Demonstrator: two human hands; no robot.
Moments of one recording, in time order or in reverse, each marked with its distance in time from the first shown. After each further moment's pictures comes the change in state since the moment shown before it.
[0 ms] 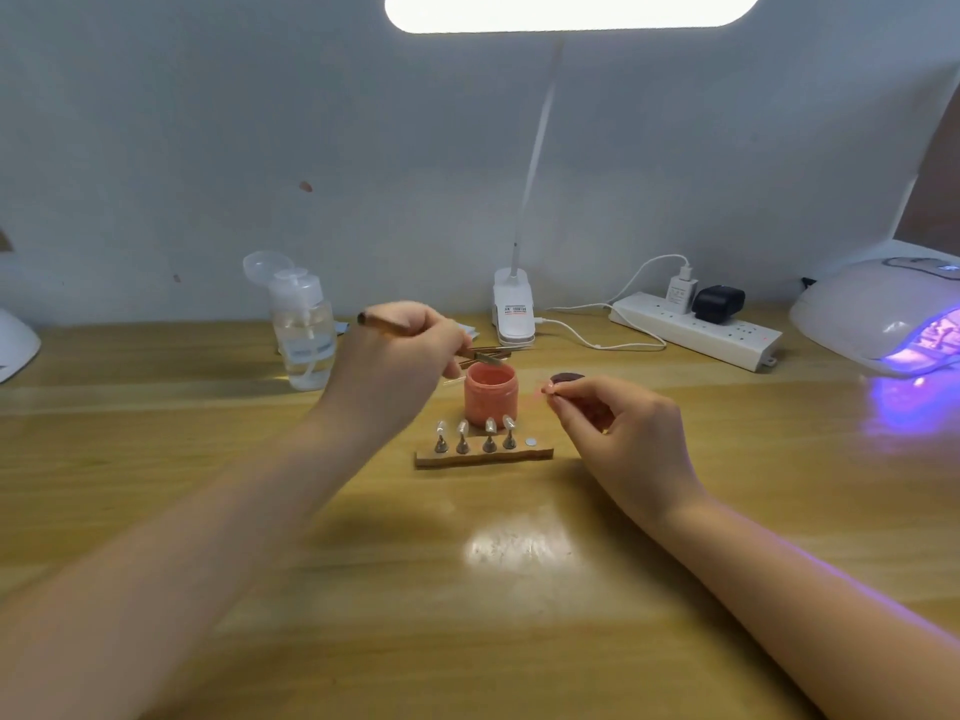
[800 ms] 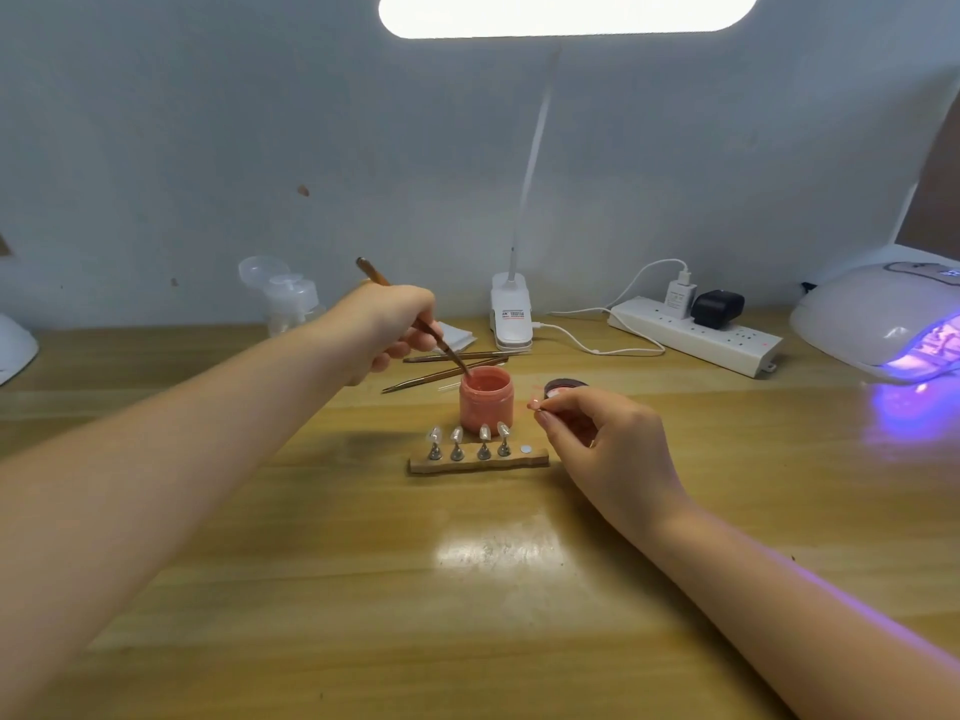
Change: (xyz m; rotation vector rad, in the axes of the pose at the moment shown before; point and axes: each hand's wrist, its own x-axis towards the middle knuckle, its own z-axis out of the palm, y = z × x) left_hand 0.073 -0.004 -0.004 0.090 -0.156 -0.494; right_hand -0.001 0.004 0.006 -0.038 -0.038 -0.036
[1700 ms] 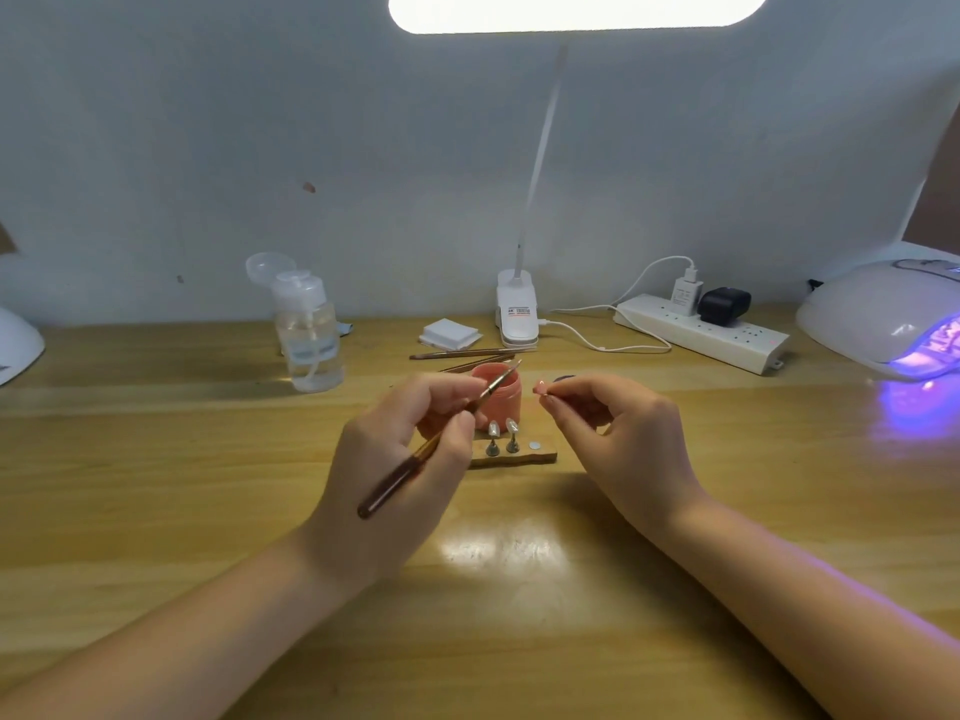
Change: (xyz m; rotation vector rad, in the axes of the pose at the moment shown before) left_hand -0.100 -0.082 0.030 -0.036 0.134 0.918; right_hand 0.004 -0.011 -0.007 0.069 0.007 -0.016
